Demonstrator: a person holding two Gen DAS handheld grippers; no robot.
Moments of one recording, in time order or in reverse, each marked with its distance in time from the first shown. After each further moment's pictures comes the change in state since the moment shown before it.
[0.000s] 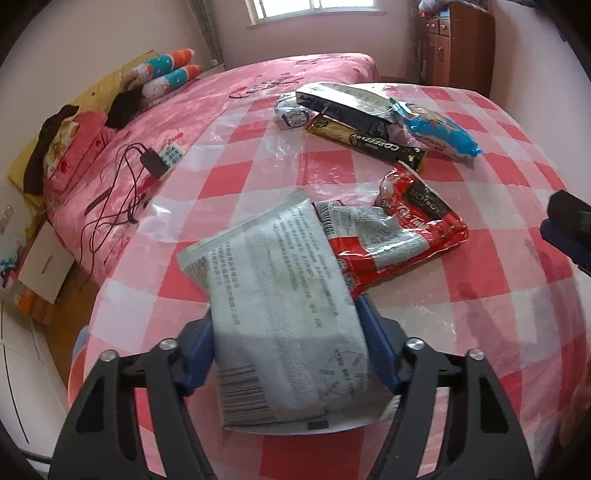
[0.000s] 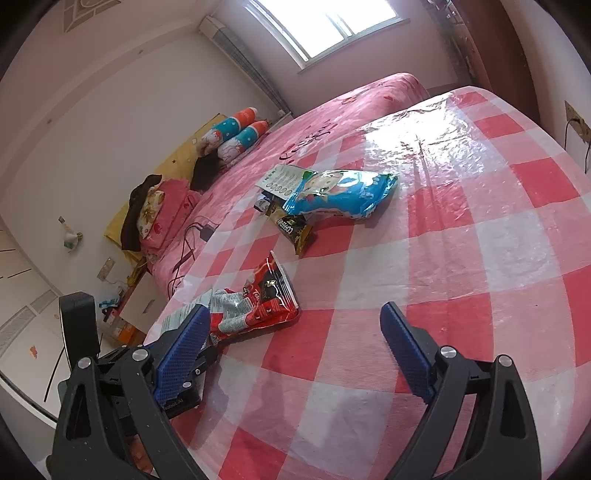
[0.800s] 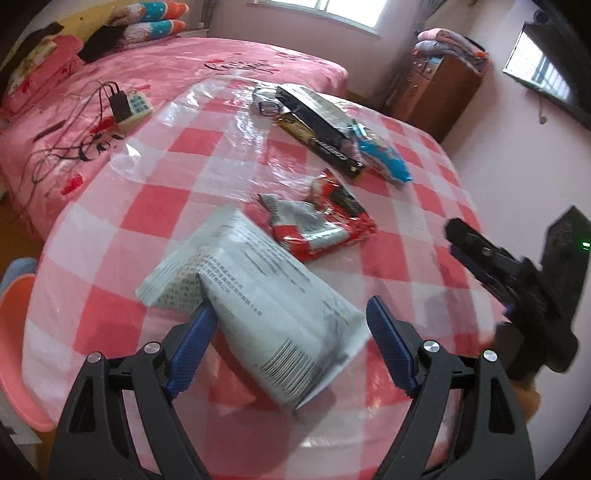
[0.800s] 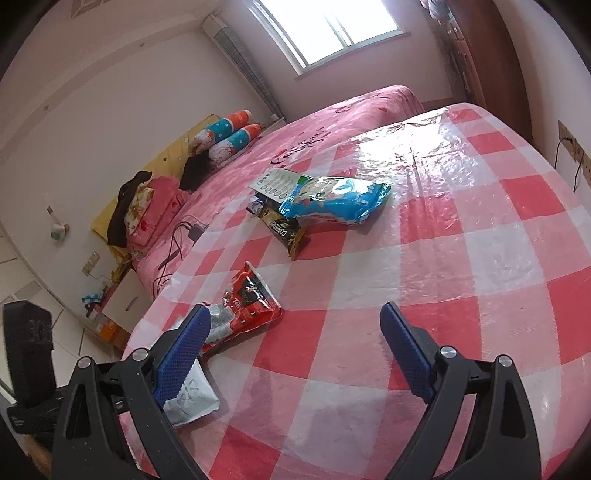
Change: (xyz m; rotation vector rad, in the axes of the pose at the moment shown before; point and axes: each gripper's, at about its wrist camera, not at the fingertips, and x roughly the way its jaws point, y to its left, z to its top) left arm -0.033 0.032 -0.022 -0.224 0.049 -0.359; right arm -0.001 0.004 -0.001 -0.041 -0.026 -0.056
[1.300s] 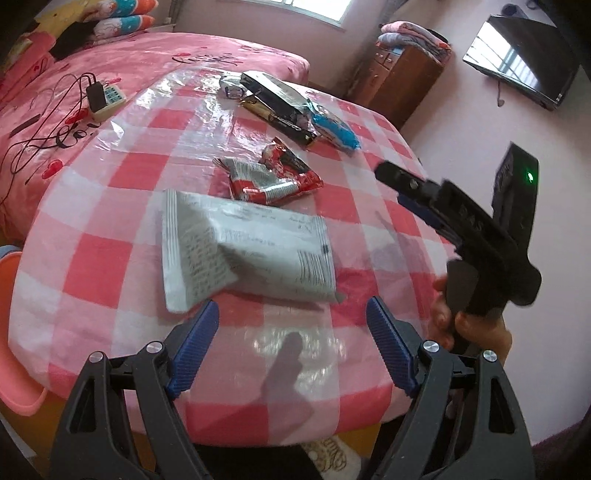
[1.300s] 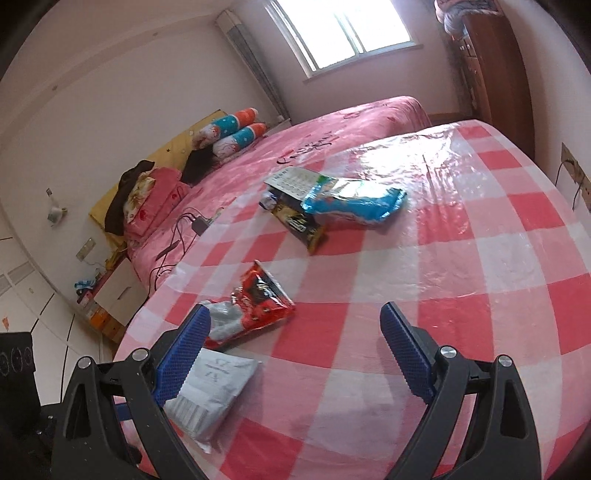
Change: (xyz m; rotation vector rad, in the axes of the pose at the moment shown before) left arm -0.035 0.002 -0.048 0.040 0.026 -0.170; right arm -0.005 0.025 -0.010 -0.075 -0.006 -0.041
